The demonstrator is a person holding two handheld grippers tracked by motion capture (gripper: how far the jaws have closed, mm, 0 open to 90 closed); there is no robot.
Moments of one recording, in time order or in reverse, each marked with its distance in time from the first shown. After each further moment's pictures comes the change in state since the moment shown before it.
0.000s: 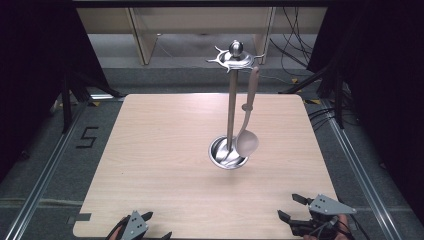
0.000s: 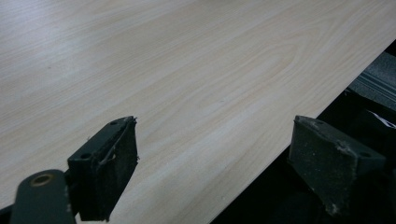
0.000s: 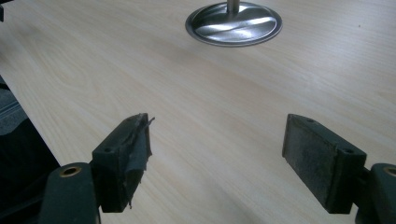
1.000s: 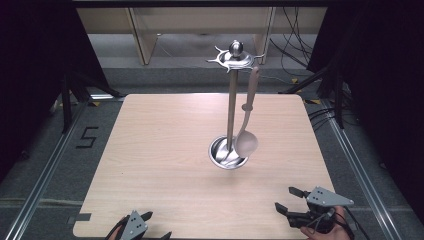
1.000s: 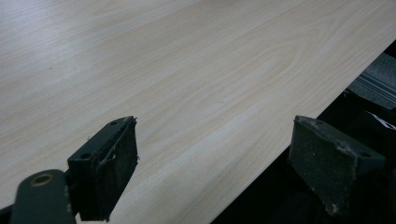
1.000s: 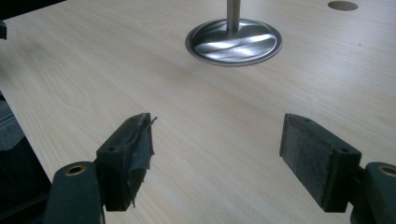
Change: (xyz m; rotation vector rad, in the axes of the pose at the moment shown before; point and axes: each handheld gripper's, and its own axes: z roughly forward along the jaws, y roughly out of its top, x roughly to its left) left arm -0.001 0.000 0.000 -0.015 -0.011 -0.021; right arm -0.004 0.017 0.007 -0.027 0.008 0.008
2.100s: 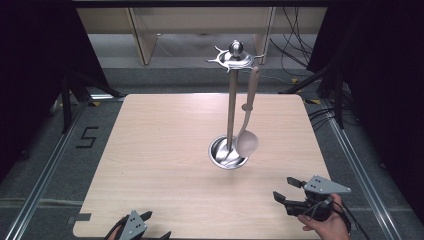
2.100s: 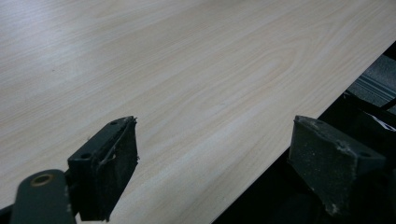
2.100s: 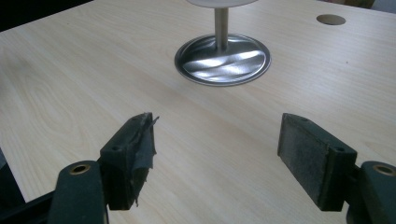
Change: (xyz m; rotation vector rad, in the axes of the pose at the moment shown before) left arm 0.004 0.001 -0.002 0.009 0.009 0.040; right arm -0.008 0.023 0.008 0.000 -0.016 0.019
